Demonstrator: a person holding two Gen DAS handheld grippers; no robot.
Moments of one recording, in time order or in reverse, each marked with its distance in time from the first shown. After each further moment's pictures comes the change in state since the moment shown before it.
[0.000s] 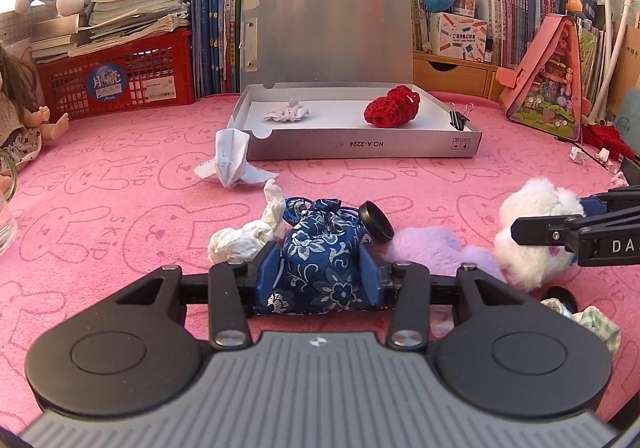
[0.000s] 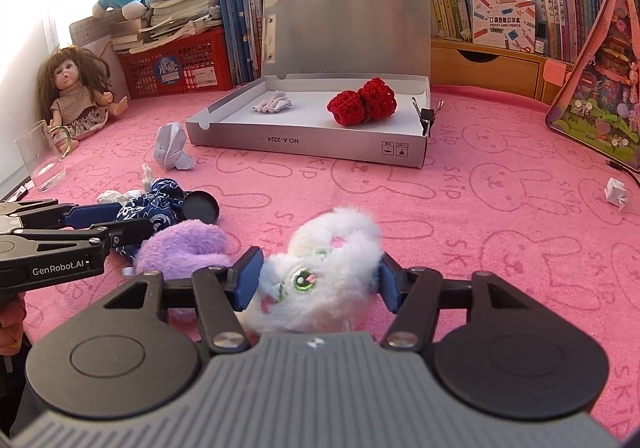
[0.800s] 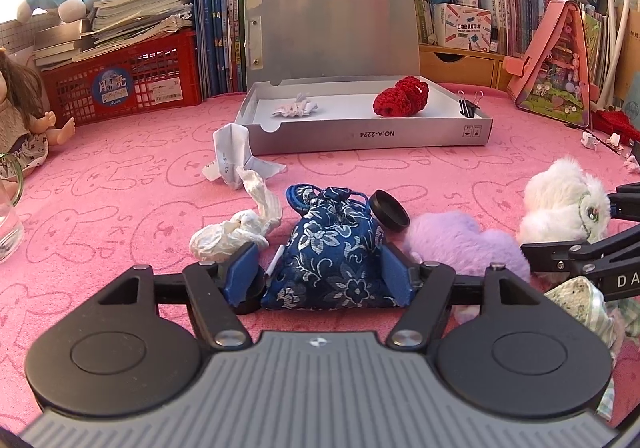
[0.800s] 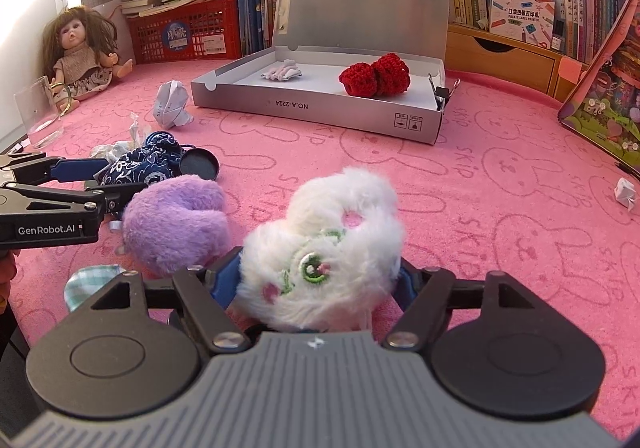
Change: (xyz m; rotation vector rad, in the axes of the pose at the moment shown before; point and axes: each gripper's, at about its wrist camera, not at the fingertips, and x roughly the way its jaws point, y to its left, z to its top) left arm 0.007 -0.001 -0.009 0.042 -0.004 0.035; right arm 0.014 0.008 -0.014 -0.090 0.053 -0.006
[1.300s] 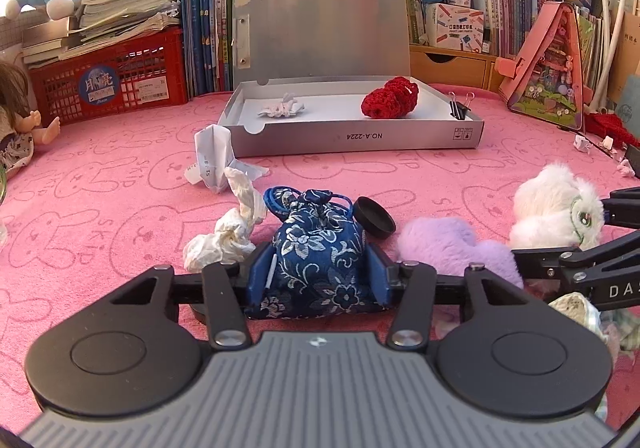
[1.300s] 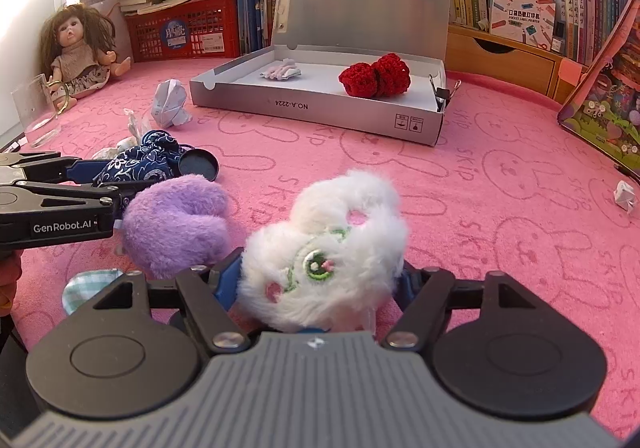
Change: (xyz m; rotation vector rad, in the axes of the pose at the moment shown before) left arm 0.008 -0.006 0.006 -0.012 0.003 -0.035; right arm 0.002 0.001 0.002 0.004 0.002 -0.003
